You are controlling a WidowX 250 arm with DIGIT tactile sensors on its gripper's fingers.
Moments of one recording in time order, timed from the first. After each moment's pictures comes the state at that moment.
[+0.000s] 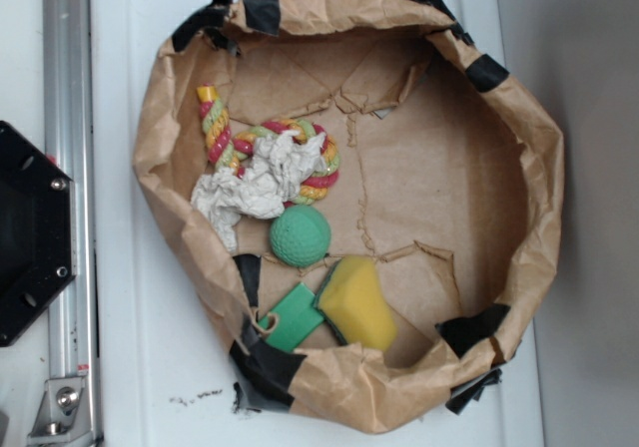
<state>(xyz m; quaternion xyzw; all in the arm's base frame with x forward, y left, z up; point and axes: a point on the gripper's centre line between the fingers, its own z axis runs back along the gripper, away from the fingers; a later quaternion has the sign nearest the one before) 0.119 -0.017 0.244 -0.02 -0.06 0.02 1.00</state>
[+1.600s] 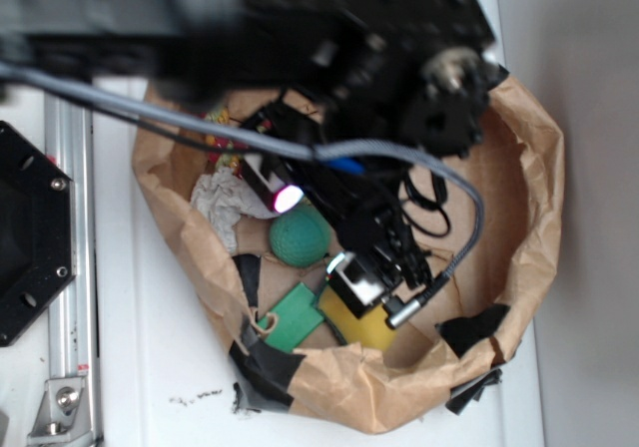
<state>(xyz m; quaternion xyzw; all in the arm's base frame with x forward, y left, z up) 0.249 -0.030 0.089 -0.11 0.15 0.27 0.94</state>
